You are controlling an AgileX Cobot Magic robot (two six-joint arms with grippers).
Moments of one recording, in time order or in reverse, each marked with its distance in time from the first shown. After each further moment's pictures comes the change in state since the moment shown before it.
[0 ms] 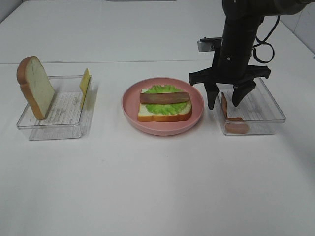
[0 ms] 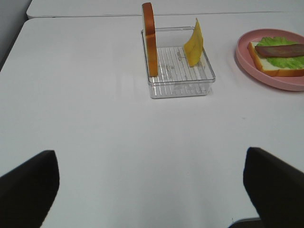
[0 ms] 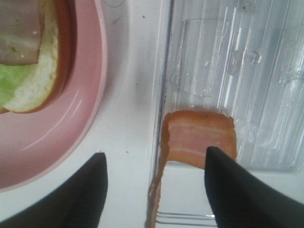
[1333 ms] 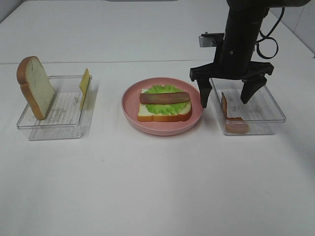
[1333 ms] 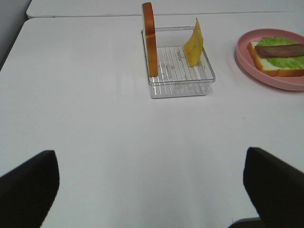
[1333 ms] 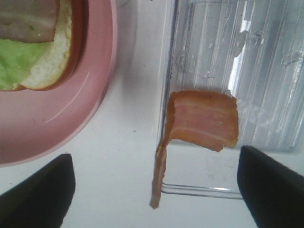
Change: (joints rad) left arm 0.000 0.000 0.000 0.000 0.000 0.000; right arm 0.000 -0.031 -0.002 0.030 0.051 -0.013
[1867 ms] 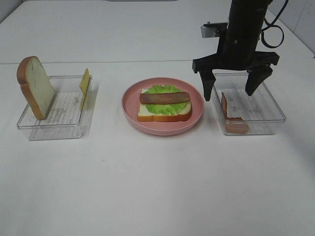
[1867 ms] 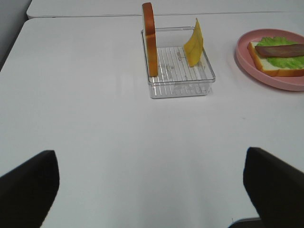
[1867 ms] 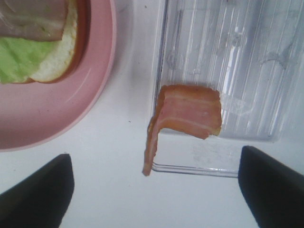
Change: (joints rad) left arm 0.000 0.000 0.000 0.000 0.000 0.000; right arm 0.001 -0.034 -0.029 -0.022 0.061 -0.001
